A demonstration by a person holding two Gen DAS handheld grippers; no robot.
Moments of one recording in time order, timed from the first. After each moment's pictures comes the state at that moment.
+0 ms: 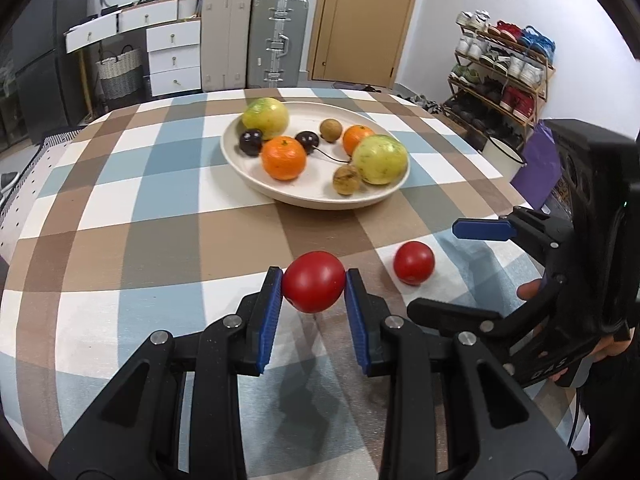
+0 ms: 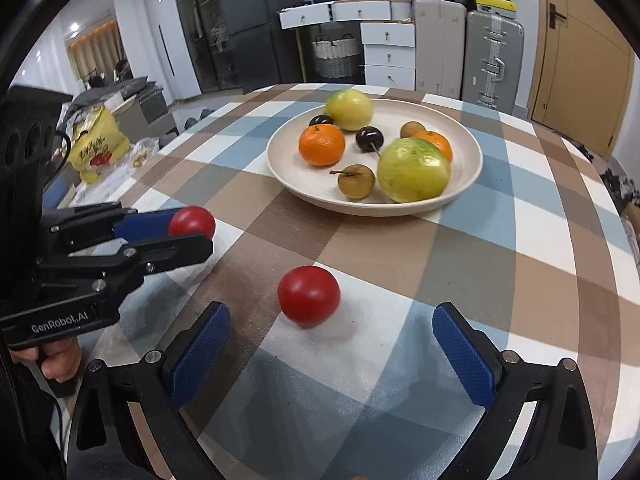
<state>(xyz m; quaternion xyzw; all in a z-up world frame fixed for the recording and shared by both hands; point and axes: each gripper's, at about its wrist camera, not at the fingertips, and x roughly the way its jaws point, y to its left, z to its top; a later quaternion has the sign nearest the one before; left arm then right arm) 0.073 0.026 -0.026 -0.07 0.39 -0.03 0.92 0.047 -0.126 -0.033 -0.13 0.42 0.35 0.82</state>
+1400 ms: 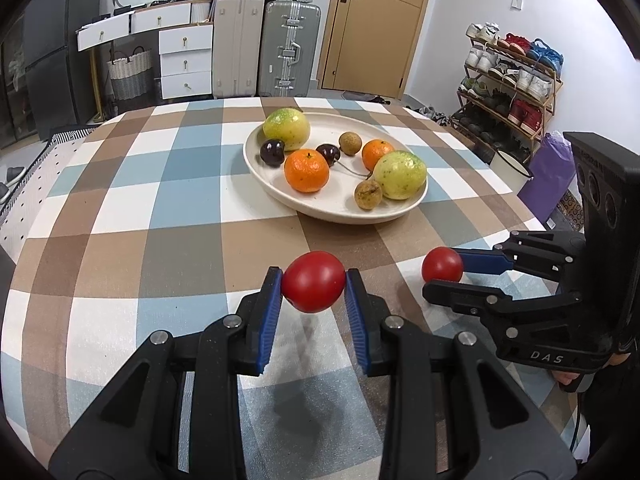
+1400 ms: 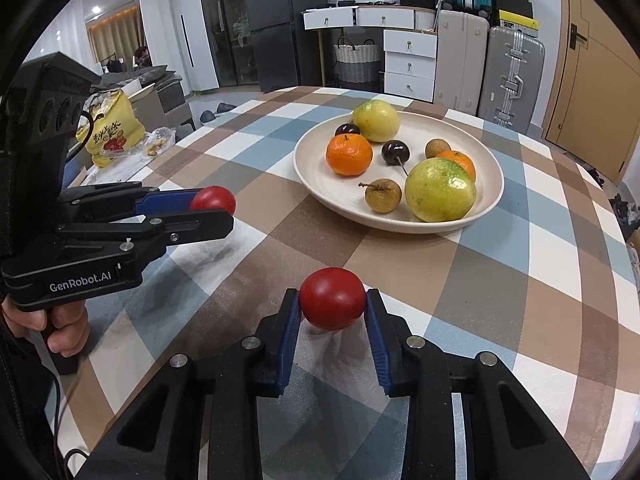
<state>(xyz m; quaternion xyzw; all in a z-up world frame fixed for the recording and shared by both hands) 0.076 0.036 -0.024 -0.08 0.37 -0.02 0.92 0.042 -0.118 -0.027 -0.14 0.40 0.38 0.82</state>
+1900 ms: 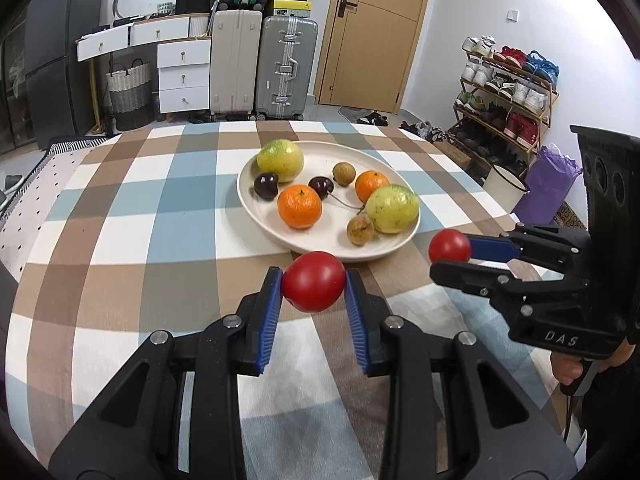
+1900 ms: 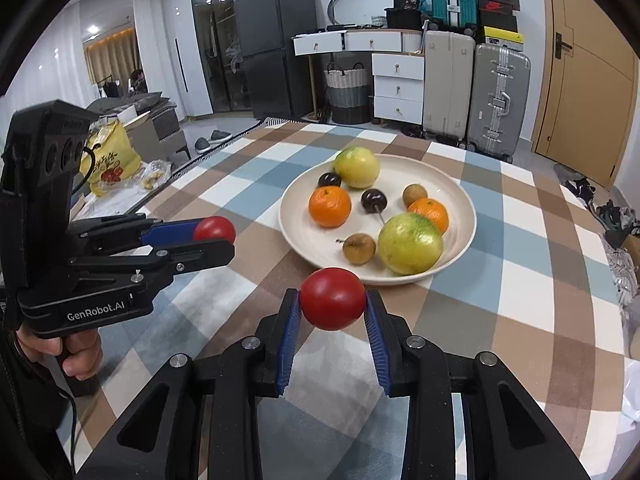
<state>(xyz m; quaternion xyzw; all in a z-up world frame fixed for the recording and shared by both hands) 0.088 0.038 -0.004 -0.09 0.35 -0.02 0.93 0.054 -0.127 0.009 -0.12 0.37 0.37 0.84</state>
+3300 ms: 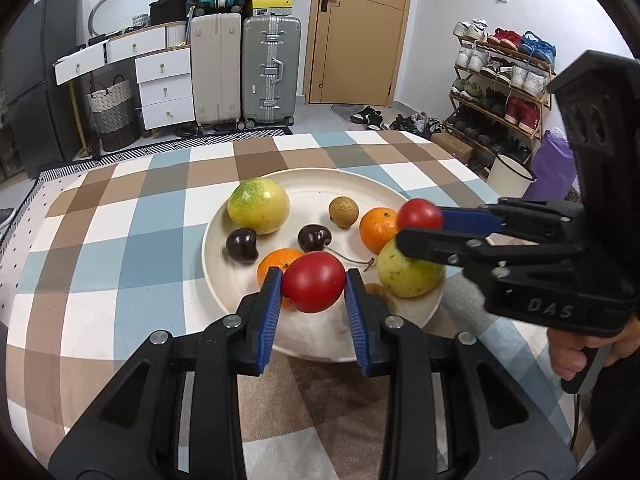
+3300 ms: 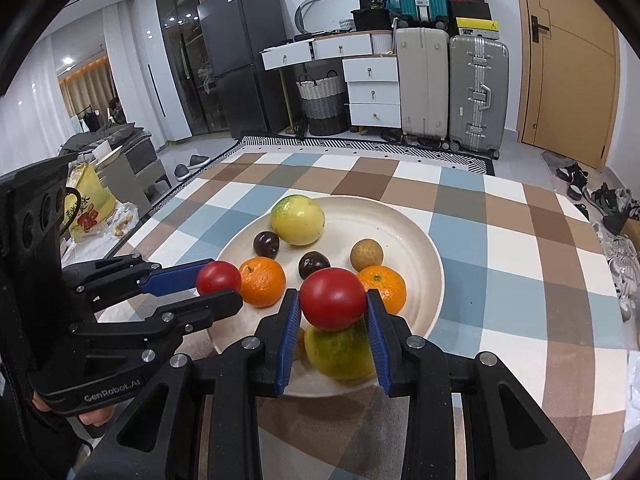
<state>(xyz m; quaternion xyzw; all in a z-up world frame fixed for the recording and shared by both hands) 0.190 0.029 -0.010 -0.05 0.35 -0.04 0.93 0.157 -0.112 0.008 -0.07 0.38 0.35 0.86</state>
